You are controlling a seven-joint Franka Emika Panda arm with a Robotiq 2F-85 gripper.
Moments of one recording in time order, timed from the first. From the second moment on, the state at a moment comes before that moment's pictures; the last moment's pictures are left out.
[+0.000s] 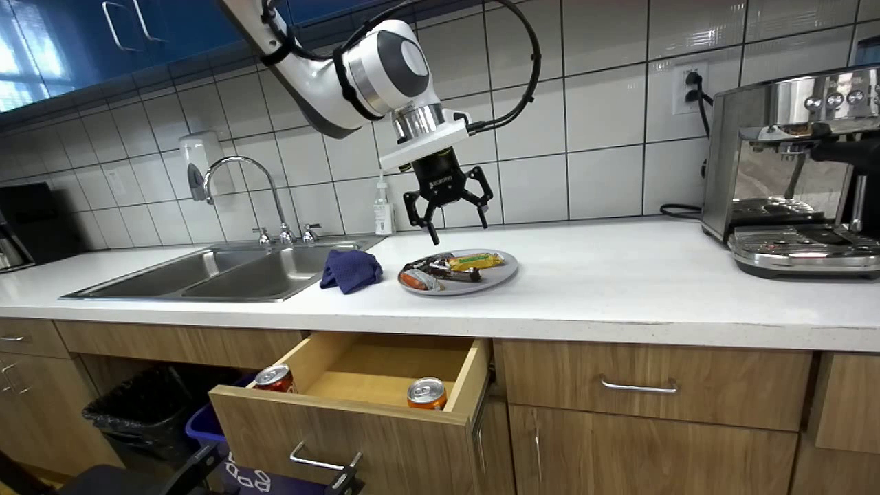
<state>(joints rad) -0.09 0.28 -0.12 -2.05 -0.29 2.36 -0.25</state>
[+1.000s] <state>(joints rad) -0.05 0.32 -0.09 -2.09 -0.36 2.51 -0.27</state>
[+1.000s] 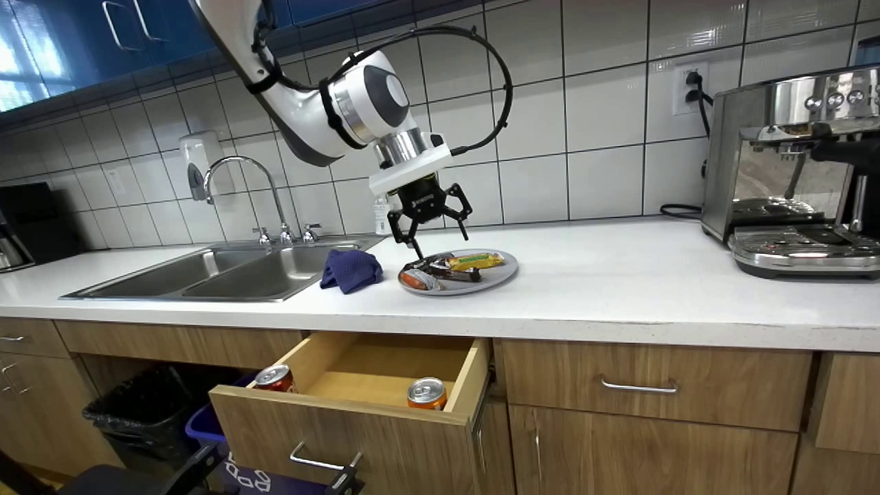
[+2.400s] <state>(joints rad) -0.05 0.54 -0.08 -1.88 -0.35 2.52 -0.35</state>
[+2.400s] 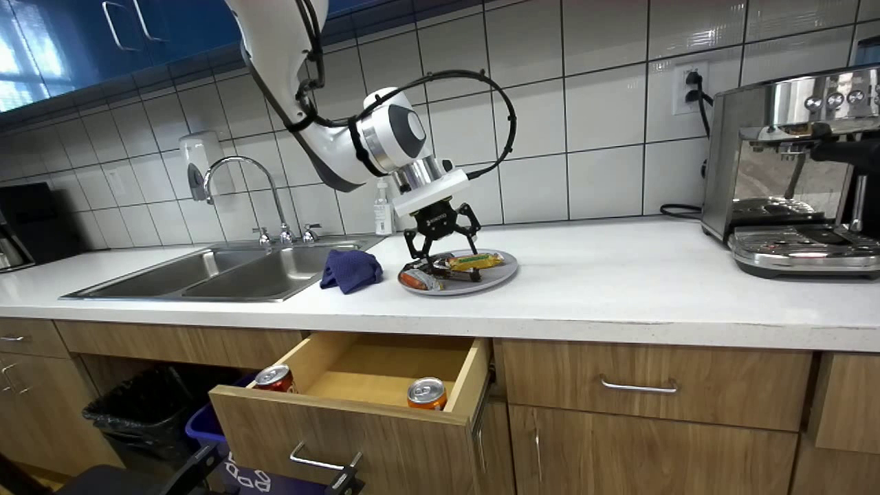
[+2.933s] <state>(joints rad) -0.06 0.59 -0.08 -1.82 -0.35 2.50 -0.35</state>
